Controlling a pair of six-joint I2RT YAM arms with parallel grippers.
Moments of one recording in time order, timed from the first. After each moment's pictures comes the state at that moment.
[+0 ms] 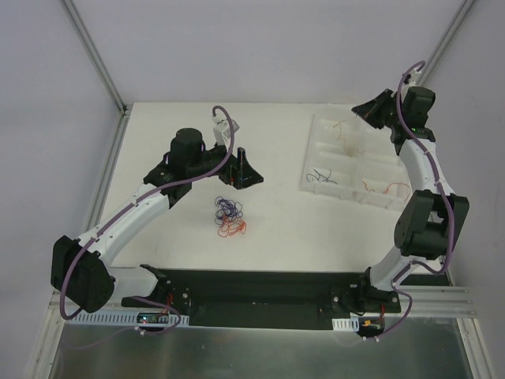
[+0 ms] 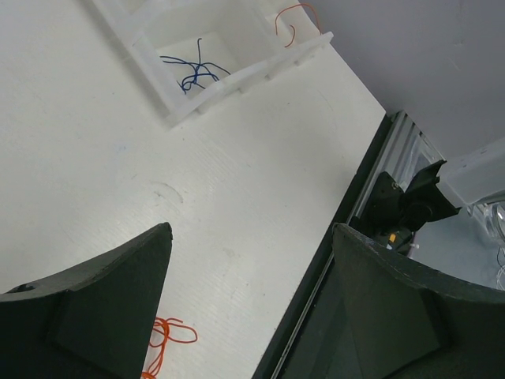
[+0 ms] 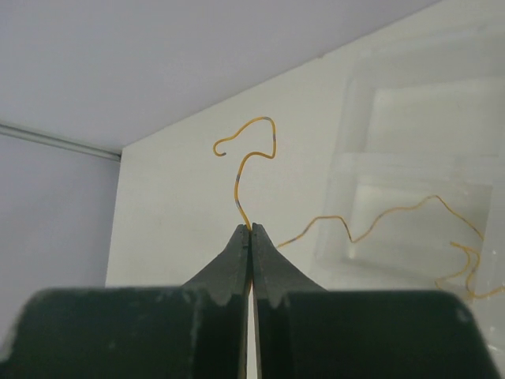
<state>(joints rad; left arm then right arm) -0.52 1.25 1.03 -0.12 0.63 -0.39 -0.14 1.70 1.48 -0.10 -0.54 0.63</state>
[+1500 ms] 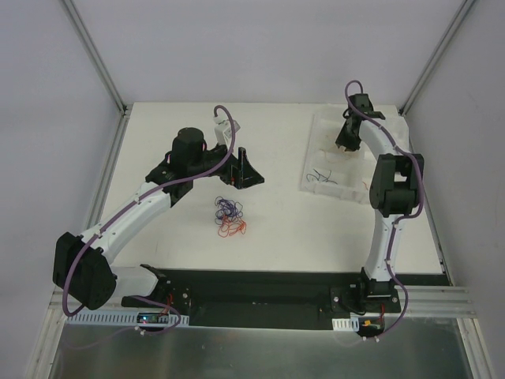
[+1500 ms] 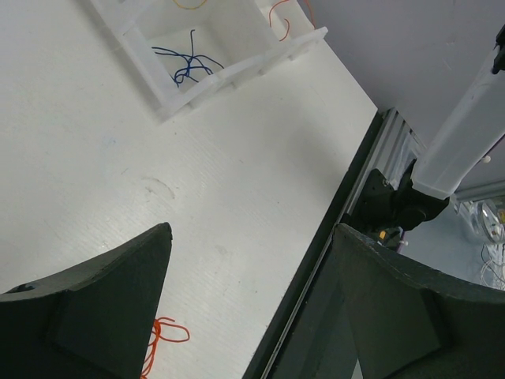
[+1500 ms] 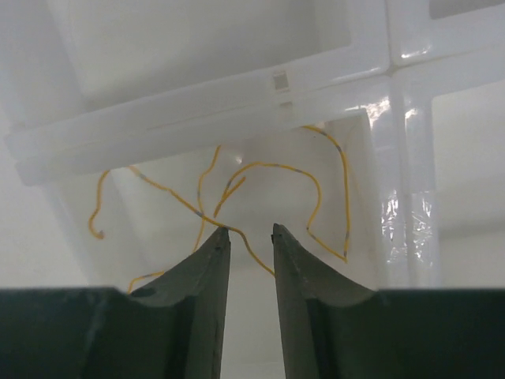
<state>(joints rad) -0.51 1.28 1.03 -0.12 0.65 -0.42 0.06 2.16 1.83 -0.68 0.15 0.48</state>
